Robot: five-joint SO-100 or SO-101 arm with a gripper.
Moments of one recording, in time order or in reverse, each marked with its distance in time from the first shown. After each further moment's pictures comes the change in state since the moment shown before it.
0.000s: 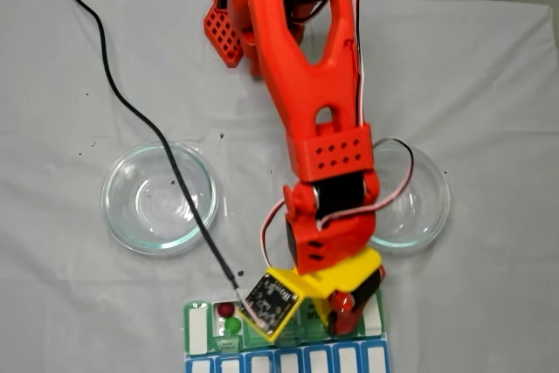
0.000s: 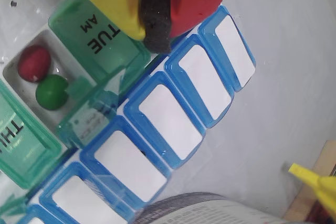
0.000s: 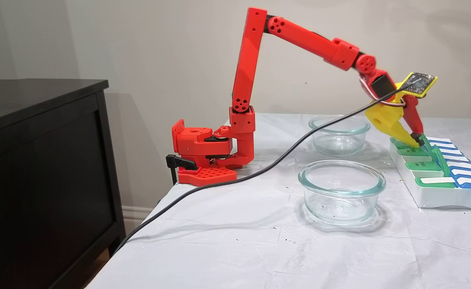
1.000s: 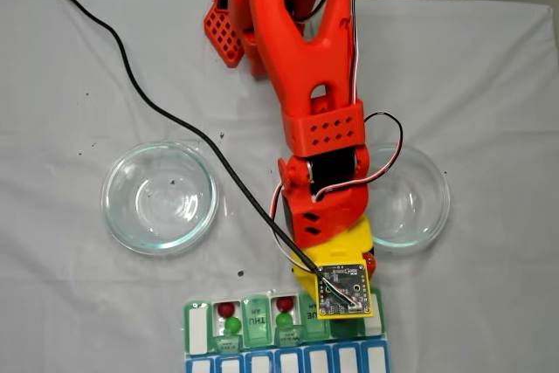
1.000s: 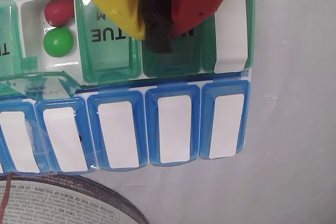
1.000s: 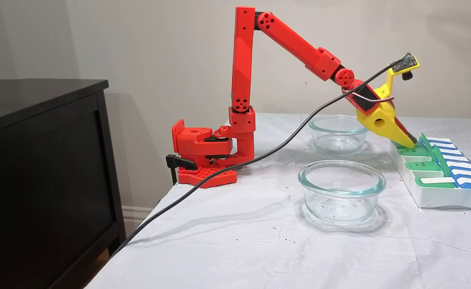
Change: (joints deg) arm -1.1 4.7 13.4 -5.4 -39.1
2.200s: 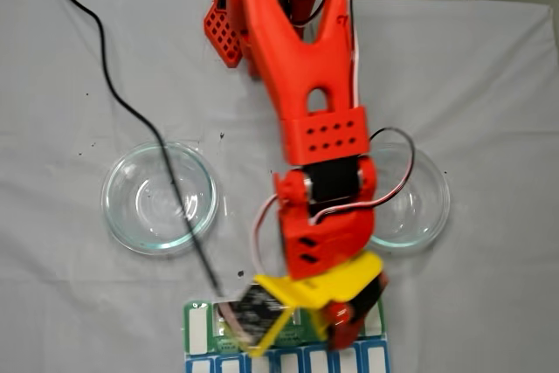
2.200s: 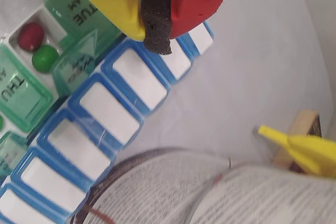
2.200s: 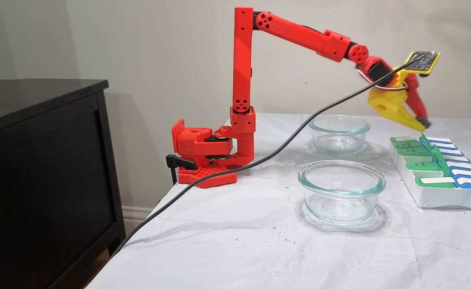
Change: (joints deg) arm 9.6 2.3 -20.3 5.3 44.5
